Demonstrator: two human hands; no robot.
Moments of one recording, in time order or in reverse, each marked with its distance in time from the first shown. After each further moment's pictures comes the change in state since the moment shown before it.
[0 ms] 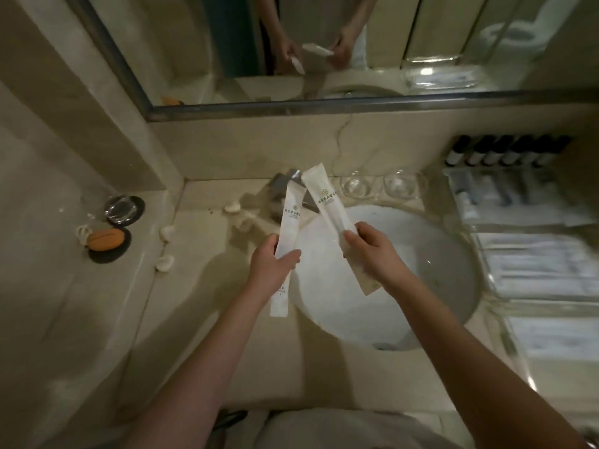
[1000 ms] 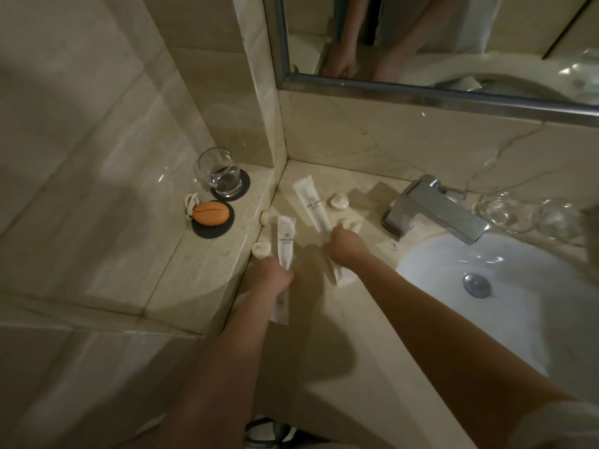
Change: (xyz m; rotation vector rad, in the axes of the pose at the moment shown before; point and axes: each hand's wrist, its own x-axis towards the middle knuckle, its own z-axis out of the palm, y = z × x) left_hand 0.087 -0.133 -0.167 0.563 0.156 -0.503; right_hand 0.134 -0.037 0.265 -0.783 -0.357 0.072
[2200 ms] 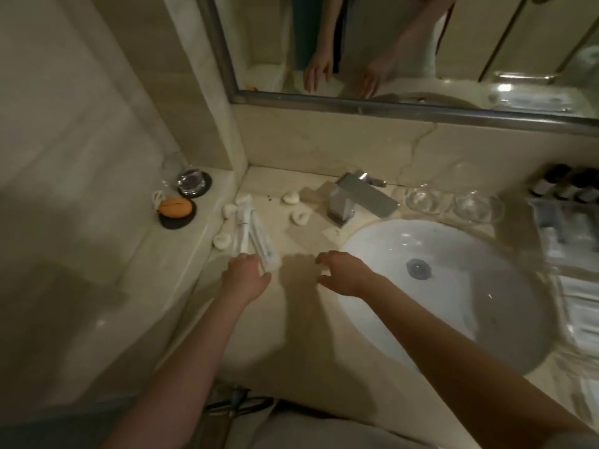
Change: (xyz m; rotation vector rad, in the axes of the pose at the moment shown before) left_hand -0.094 0.016 0.020 0.323 0.074 0.284; right_hand -0.118 0.108 -0.033 -0.266 -0.068 -0.320
